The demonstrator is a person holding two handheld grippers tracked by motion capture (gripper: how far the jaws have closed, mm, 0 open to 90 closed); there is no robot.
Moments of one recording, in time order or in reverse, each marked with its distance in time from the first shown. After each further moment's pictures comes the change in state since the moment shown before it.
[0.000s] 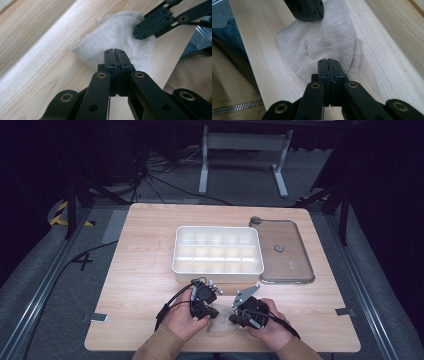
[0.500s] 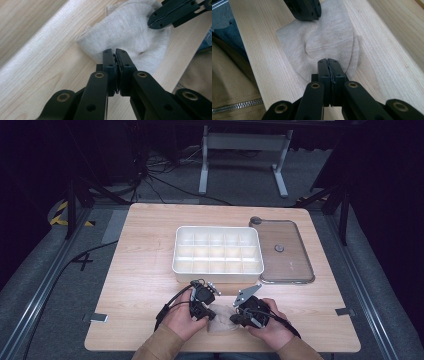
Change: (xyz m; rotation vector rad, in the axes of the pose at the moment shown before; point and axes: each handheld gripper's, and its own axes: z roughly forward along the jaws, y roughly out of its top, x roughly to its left) left arm 0.007 -0.004 0.003 0.032 0.015 -0.018; right arm -0.004 -0.003 0.000 0.002 0.017 0.025
